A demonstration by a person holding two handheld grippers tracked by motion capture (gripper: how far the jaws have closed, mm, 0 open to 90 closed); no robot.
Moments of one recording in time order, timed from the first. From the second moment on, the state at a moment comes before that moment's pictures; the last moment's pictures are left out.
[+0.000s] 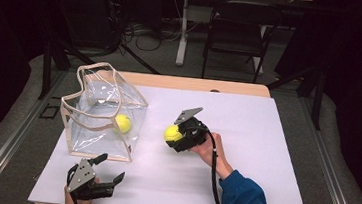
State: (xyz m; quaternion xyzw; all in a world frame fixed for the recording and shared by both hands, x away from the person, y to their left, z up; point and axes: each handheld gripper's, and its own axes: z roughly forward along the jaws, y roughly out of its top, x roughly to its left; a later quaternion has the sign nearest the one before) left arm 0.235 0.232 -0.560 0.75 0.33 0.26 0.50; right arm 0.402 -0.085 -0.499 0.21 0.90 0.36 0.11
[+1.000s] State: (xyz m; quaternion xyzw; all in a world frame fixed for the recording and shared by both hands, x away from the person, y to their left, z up) left arm 0.234 0.232 -0.560 0.75 0.33 0.26 0.50; right arm 0.398 -0.088 -0.474 0.21 0.89 0.39 0.14
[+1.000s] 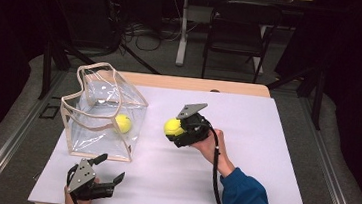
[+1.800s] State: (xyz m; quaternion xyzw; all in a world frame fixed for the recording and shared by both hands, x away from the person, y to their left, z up) left arm 0.235 0.233 -0.560 0.75 0.33 0.25 0.51; right arm 0.397 -0.084 -0.451 0.19 0.88 0.41 0.15
